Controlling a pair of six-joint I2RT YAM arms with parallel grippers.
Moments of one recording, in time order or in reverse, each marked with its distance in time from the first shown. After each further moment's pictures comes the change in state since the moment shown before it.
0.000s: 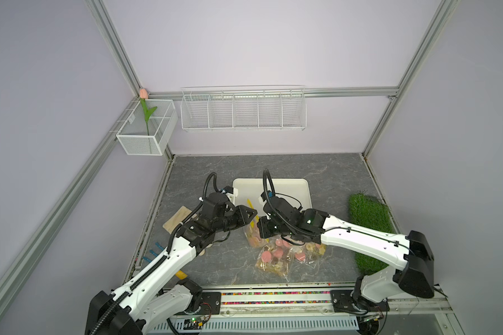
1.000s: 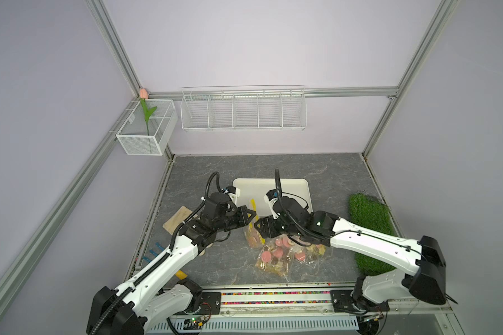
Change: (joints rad) left arm 0.002 0.021 -0.007 0.002 0.009 0.126; right arm -0.066 -0.124 -0.111 0.073 -0.040 -0.090
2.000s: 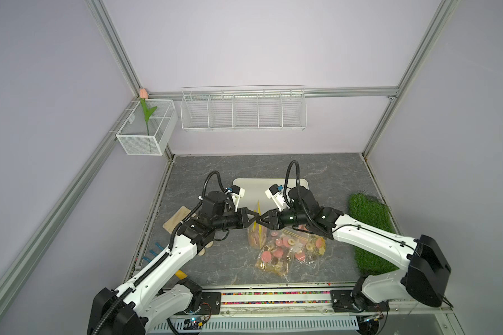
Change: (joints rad) left arm 0.027 -0.001 0.001 0.023 0.167 0.076; right arm -0.177 0.025 -0.150 0.353 -0.515 -0.014
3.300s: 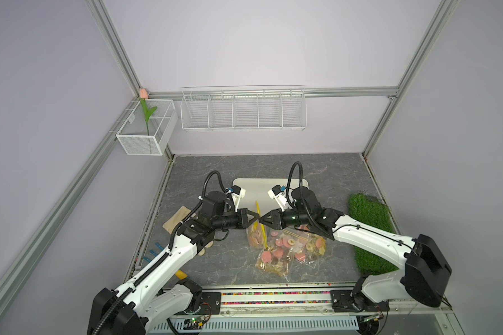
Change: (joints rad) left arm 0.005 0.000 0.000 -0.014 0.017 0.047; right arm -0.042 0.000 -0.053 0.058 -0.053 0.010
